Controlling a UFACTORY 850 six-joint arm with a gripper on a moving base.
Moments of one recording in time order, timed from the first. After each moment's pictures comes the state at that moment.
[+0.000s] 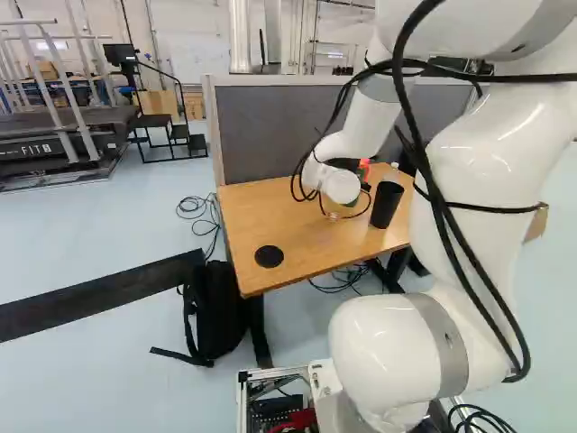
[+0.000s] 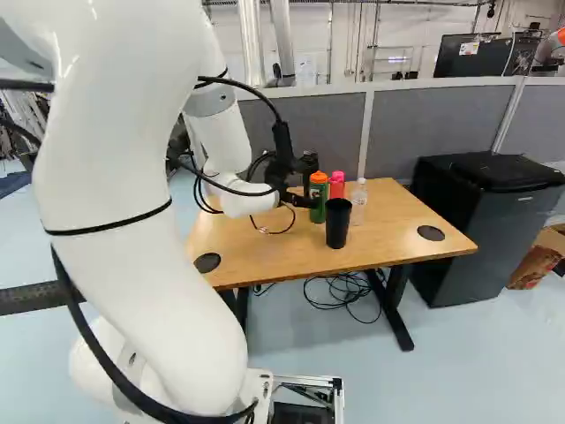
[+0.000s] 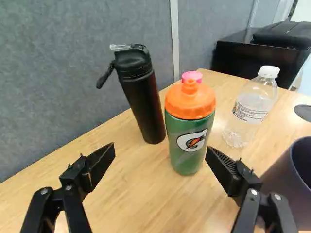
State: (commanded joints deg) arm -3.5 -12.0 -32.8 27.1 47.5 0.0
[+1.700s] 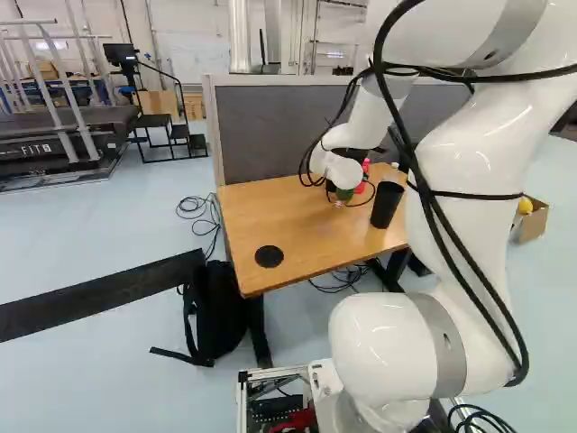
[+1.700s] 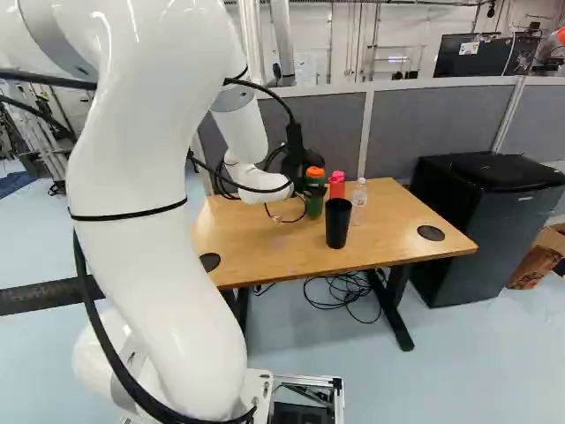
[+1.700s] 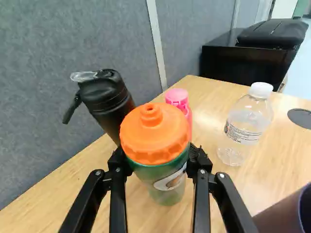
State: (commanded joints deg) arm -7.0 -14.7 -39.2 28.2 46.3 0.0
